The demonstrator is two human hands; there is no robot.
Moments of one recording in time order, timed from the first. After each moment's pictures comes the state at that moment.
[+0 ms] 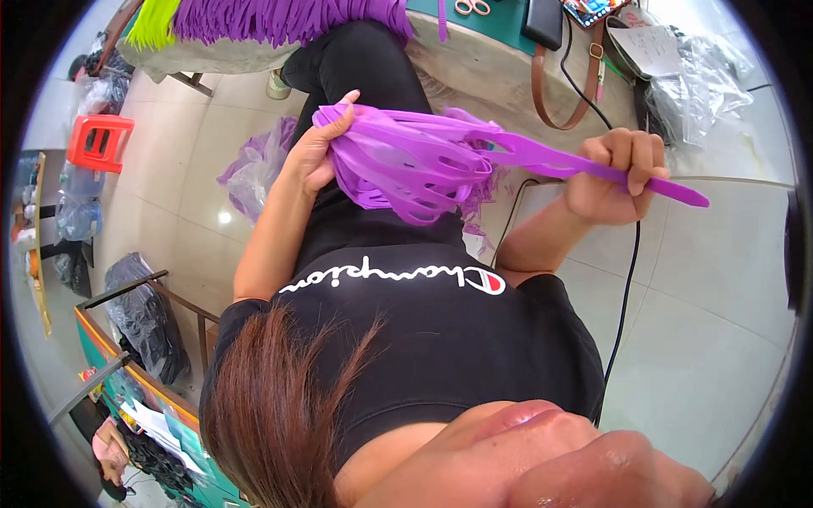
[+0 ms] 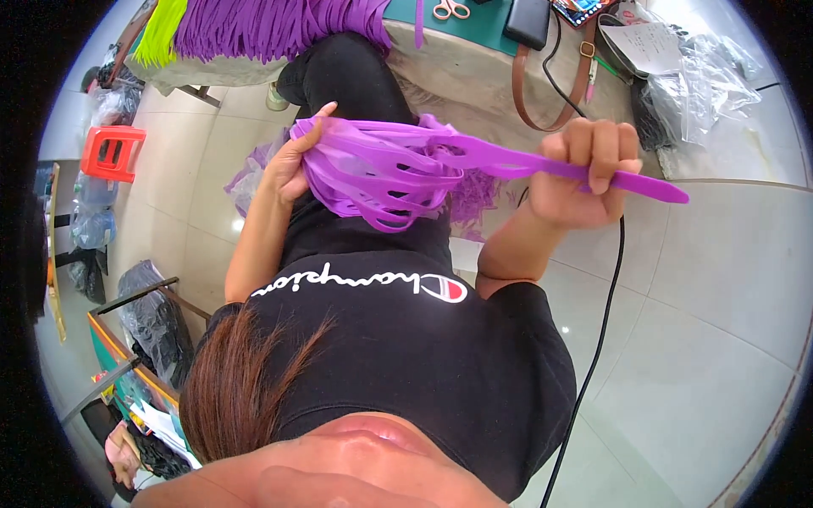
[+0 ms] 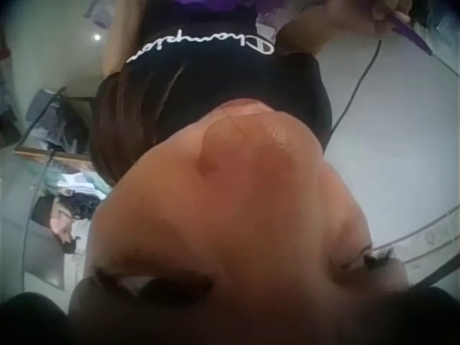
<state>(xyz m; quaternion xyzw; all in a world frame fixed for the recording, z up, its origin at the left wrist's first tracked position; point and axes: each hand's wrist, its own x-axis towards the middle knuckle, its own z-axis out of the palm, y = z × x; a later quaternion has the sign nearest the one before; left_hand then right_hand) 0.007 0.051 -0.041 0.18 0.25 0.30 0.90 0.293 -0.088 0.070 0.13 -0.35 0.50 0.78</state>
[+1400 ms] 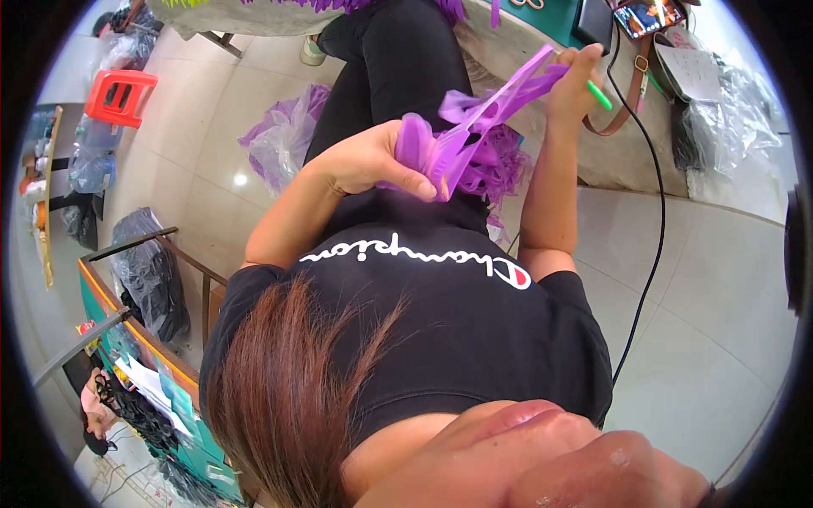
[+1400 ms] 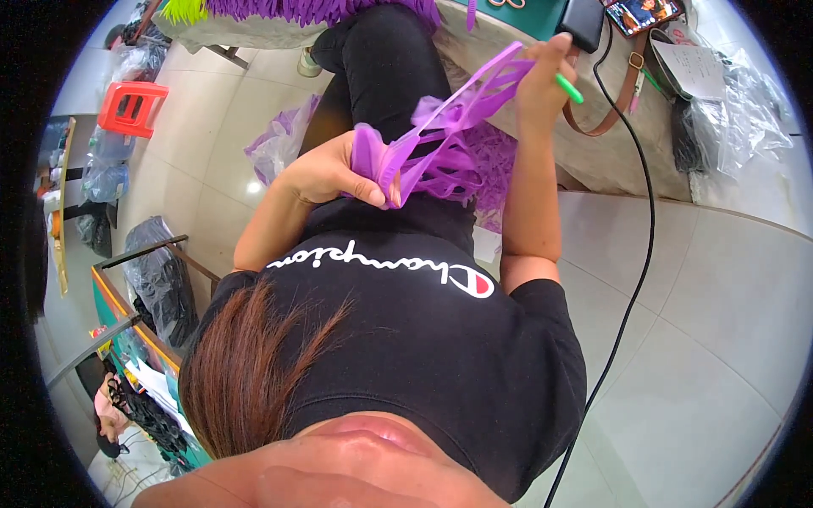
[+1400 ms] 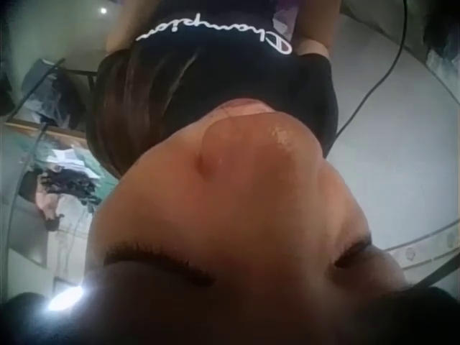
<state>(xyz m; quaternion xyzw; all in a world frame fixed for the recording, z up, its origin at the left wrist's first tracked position) 0.008 0.013 0.012 0.50 0.16 0.04 0.85 0.286 0.016 -0.008 -0.56 -0.44 0.18 0.68</state>
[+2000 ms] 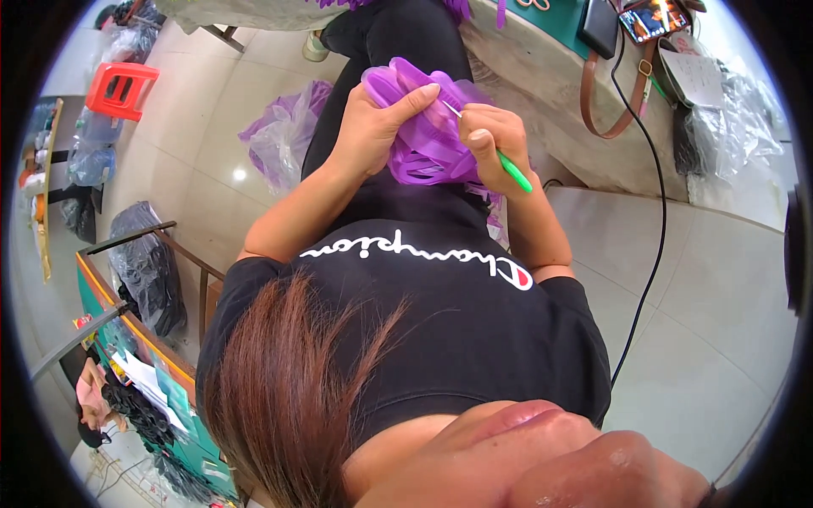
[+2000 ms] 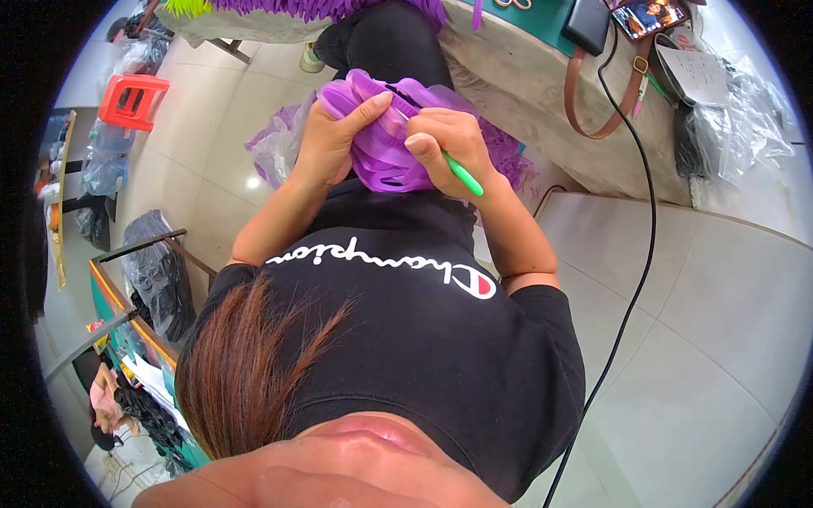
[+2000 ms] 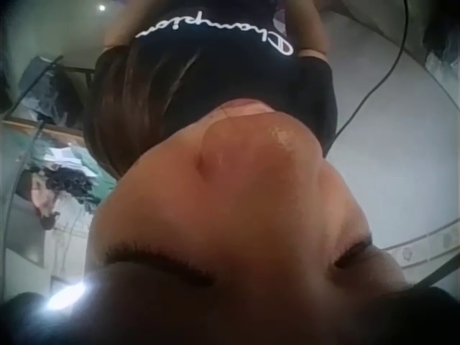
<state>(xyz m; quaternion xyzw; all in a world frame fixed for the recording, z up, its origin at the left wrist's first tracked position) 0.030 0.008 0.007 0.42 0.31 0.44 0.73 0.203 -0.039 0.003 -0.34 -0.75 0.27 0.51</state>
